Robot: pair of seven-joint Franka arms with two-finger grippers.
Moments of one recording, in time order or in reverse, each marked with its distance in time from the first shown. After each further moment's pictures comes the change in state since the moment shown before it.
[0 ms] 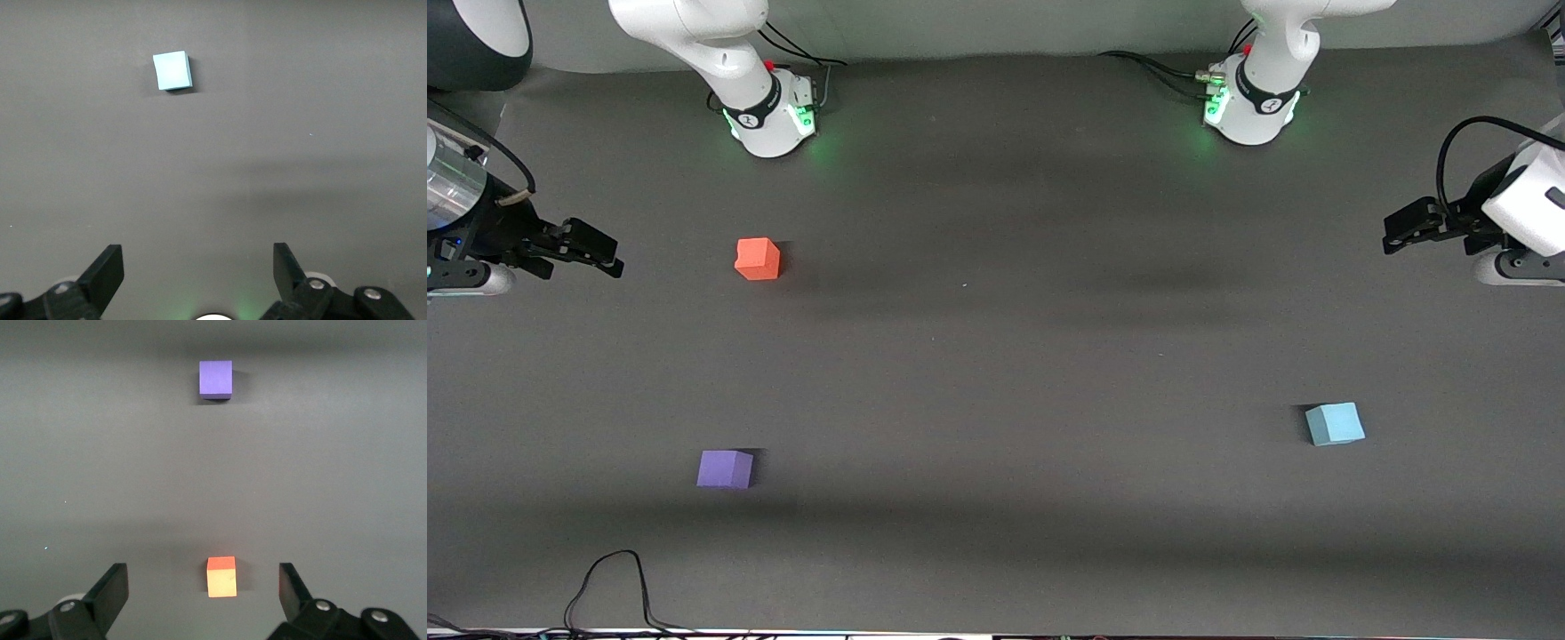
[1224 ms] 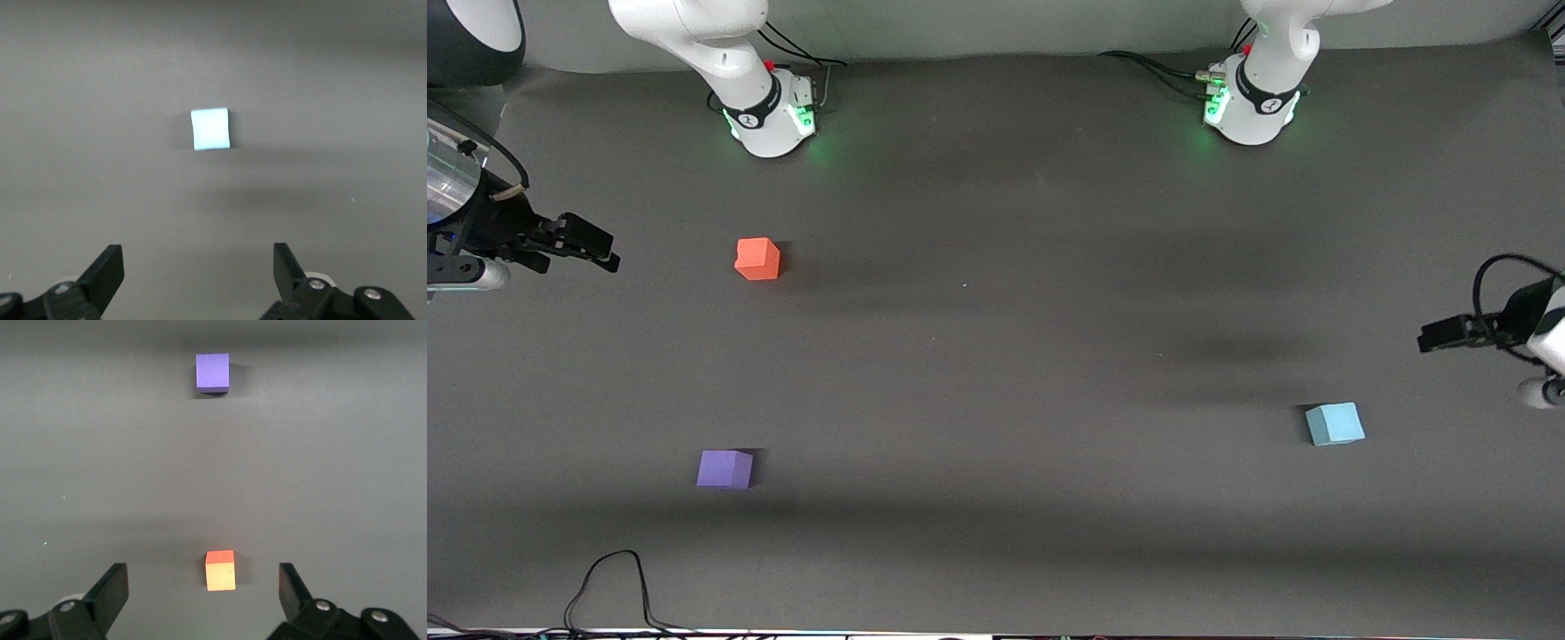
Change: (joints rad) left arm 0.085 0.340 0.022 0.191 0.005 0.163 0.043; right arm 0.001 -0.007 -0.007 -0.005 0.001 -0.017 0.000
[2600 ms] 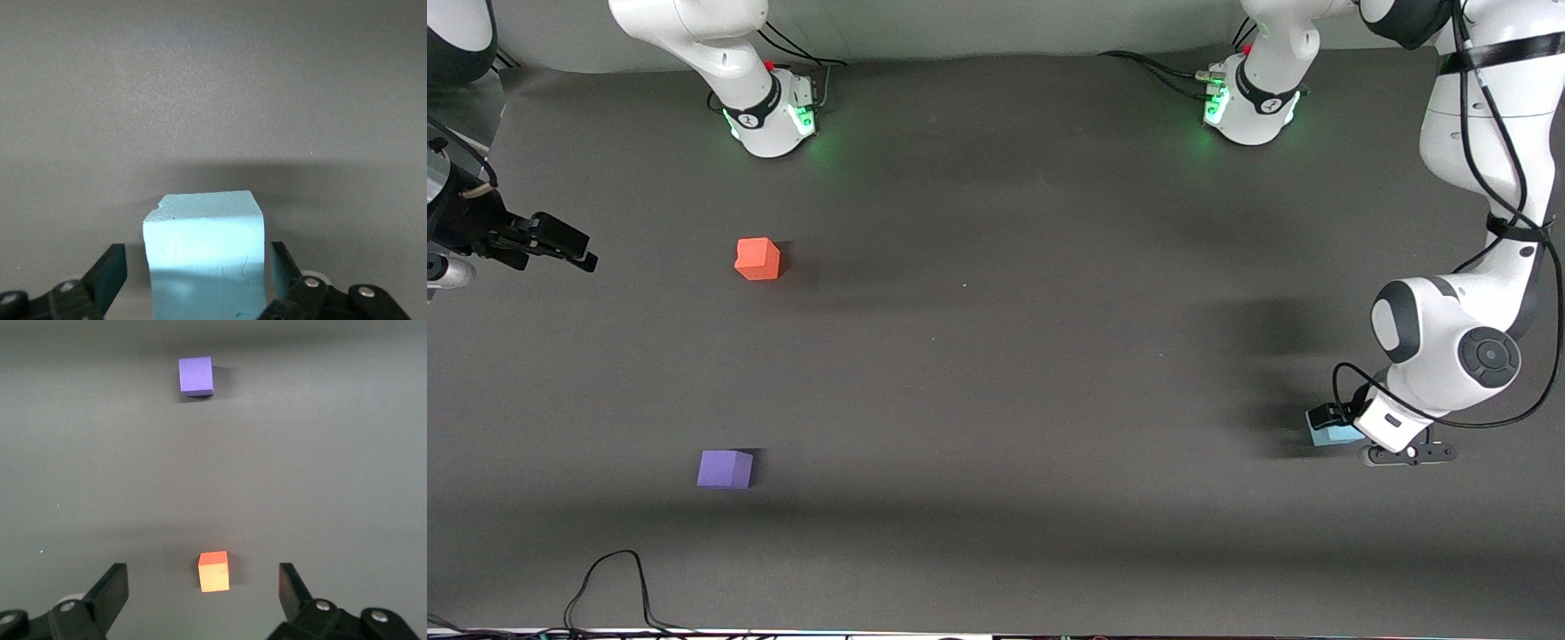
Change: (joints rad) left arm 0.005 0.301 0.000 -0.340 0.000 0.785 -0.009; right arm 0.001 -0.011 -0.046 -0.002 0.000 0.001 -0.002
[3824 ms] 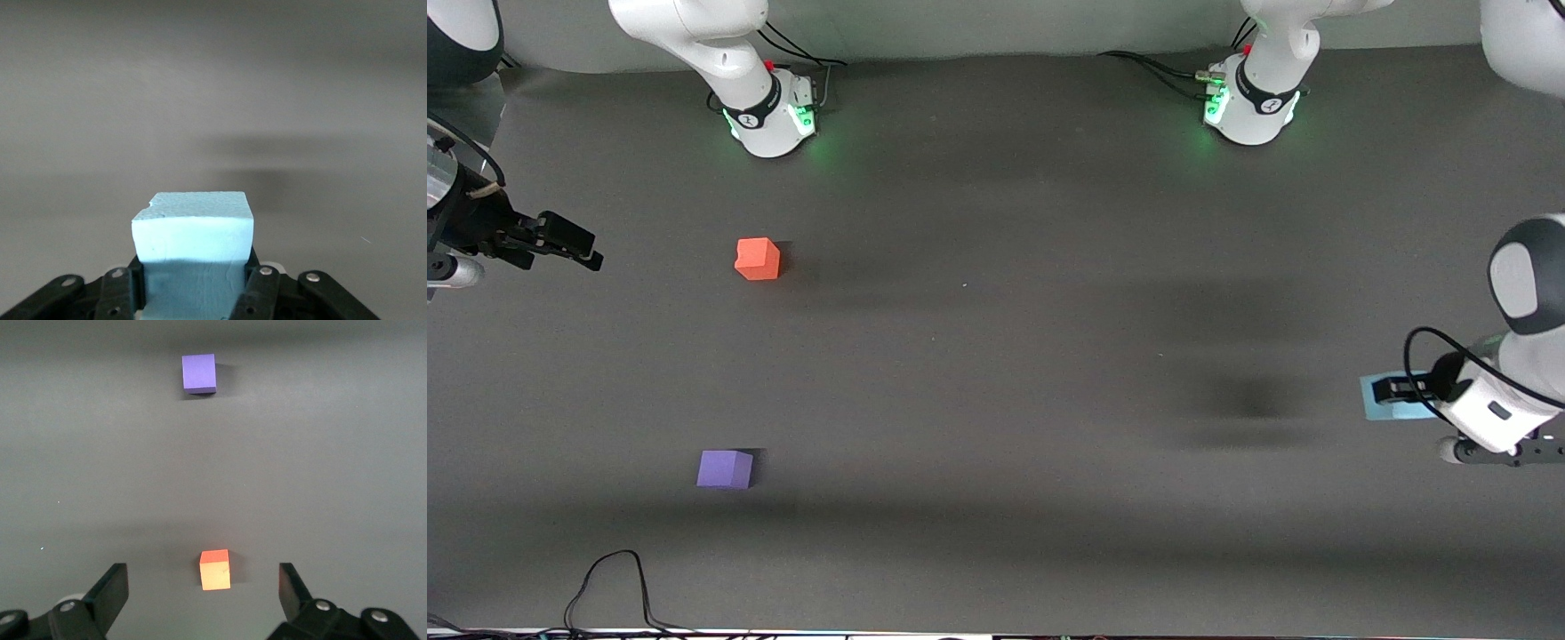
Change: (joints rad) left arm -0.067 -0.194 -0.020 0.377 -0.002 -0.733 -0.059; right arm 0.001 -0.001 0.007 -0.003 0.000 -0.003 0.000
